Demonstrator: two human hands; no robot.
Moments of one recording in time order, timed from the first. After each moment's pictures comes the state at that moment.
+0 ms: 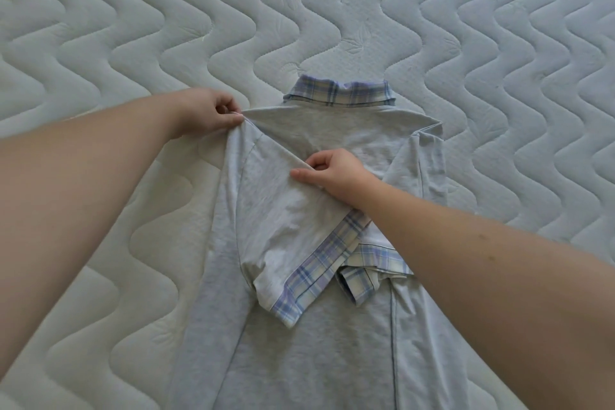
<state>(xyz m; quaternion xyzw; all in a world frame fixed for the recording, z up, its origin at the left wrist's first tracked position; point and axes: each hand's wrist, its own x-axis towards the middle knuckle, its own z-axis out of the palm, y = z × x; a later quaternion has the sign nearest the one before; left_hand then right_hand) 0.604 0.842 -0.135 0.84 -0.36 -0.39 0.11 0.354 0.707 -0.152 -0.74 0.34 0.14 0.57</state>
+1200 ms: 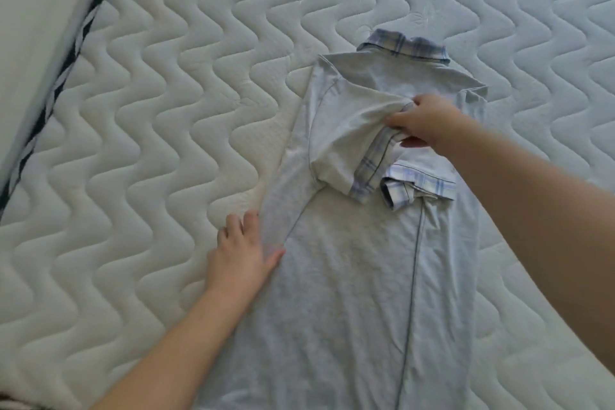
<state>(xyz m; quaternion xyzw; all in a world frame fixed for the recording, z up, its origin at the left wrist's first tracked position) 0.285 1.096 -0.098 0.95 -0.22 -0.21 -0.02 0.307 0.745 -0.045 -0.73 0.48 0.11 0.48</state>
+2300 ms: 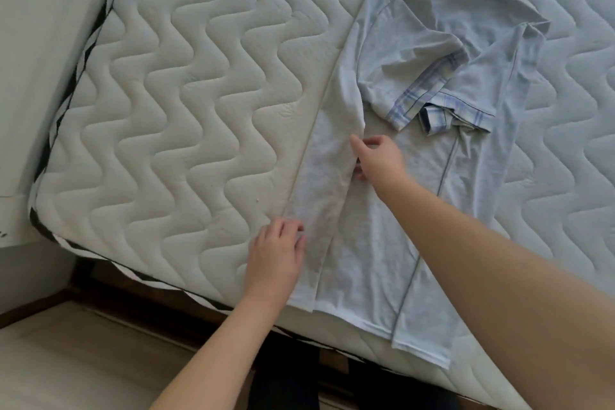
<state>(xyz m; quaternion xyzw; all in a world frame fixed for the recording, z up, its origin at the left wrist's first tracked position) 0.140 1.178 -0.081 0.94 -0.20 -0.19 0.20 0.205 0.945 -0.103 -0.66 0.50 0.13 0.55</state>
